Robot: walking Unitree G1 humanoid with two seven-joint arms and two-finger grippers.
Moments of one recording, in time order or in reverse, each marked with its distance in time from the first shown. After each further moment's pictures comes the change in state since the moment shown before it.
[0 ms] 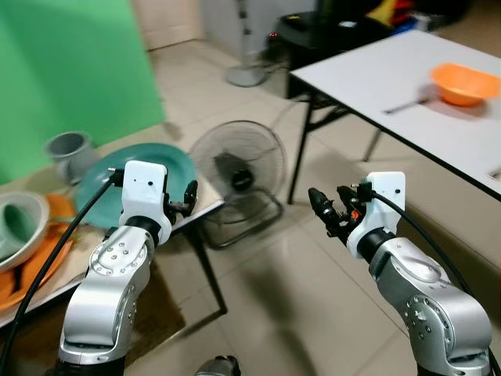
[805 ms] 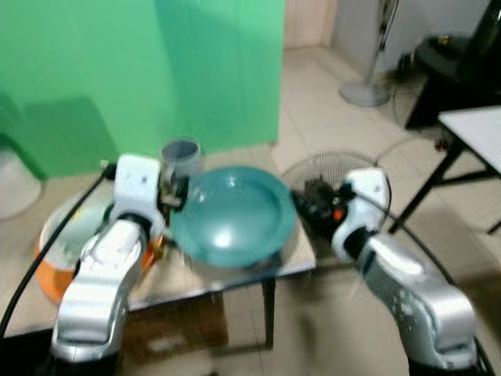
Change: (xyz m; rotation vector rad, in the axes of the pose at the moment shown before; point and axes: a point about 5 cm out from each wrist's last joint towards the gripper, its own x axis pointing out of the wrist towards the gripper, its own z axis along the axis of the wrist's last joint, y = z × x) left arm 0.001 0.002 0.011 0.070 -0.062 -0.011; right arm 0.009 0.007 -0.001 -0.003 0.003 0.073
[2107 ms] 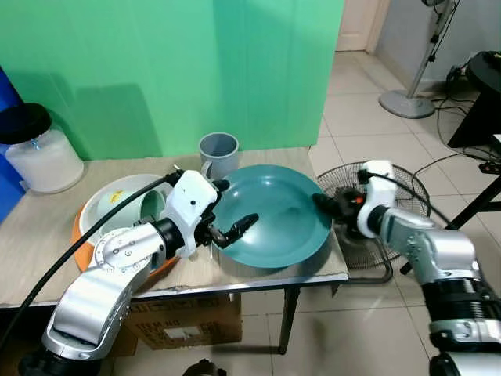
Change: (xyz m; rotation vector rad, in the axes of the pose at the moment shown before) left arm -0.012 -0.039 0.004 0.127 -0.039 -0.687; right arm 0.051 -0.078 -0.020 0.076 0.300 0.001
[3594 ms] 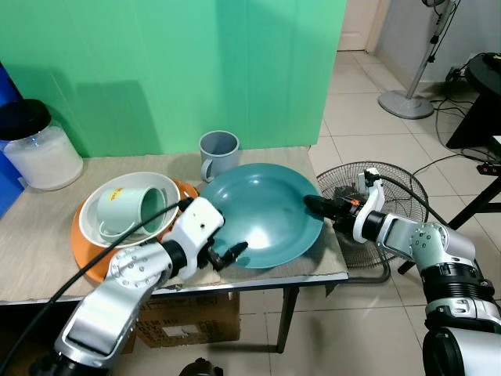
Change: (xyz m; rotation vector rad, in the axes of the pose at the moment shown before) left arm 0.004 -0.010 -0.046 -0.007 0.222 0.010; right arm 0.006 0.000 -0.009 0.449 0.032 0.368
